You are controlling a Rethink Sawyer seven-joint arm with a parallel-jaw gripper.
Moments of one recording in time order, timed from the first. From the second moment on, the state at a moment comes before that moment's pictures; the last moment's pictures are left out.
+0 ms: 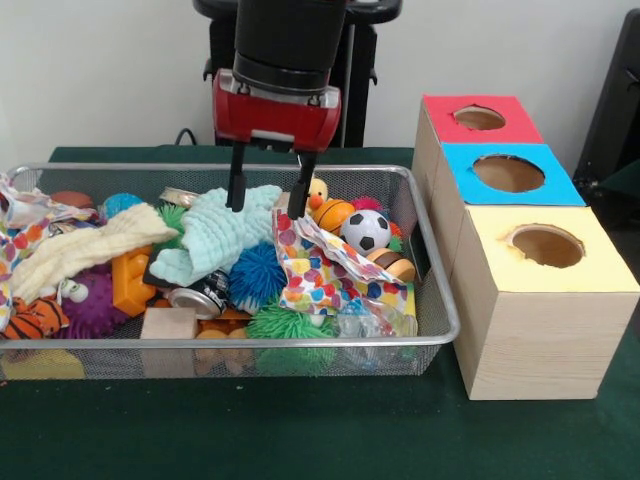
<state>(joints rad) -0.29 -0.66 -0.01 1.51 -0.20 0.55 1.59</state>
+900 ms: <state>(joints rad) -0.40 -0.64 0.06 1.51 -0.28 0.55 1.59</state>
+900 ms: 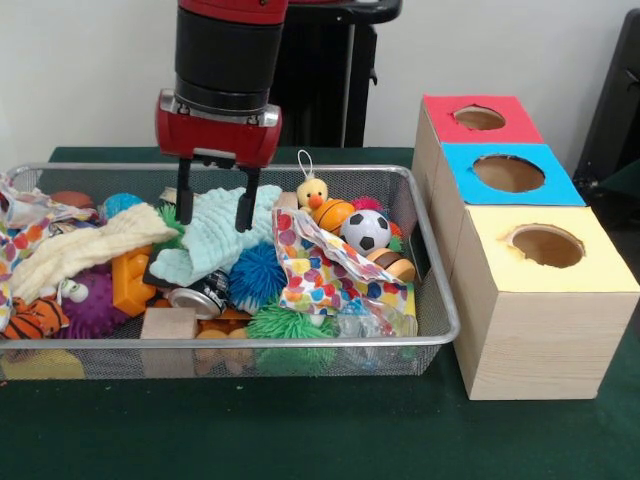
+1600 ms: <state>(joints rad) -0.42 -0.62 0.09 1.51 -0.32 0.55 1.59</state>
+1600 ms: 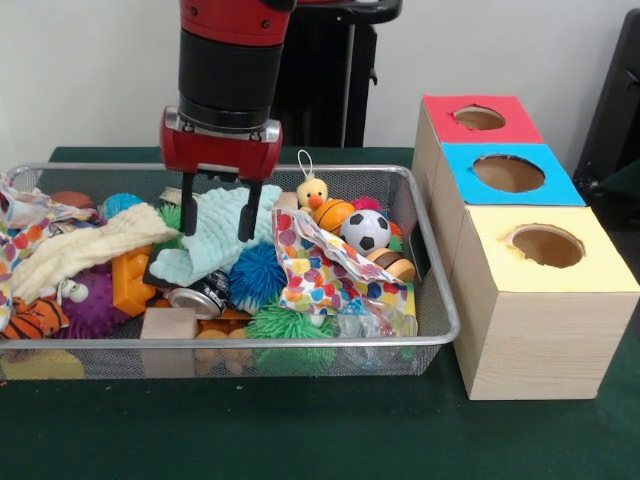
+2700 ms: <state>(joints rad) -0.51 -0.55 0.17 1.50 -0.41 0.55 1.59</state>
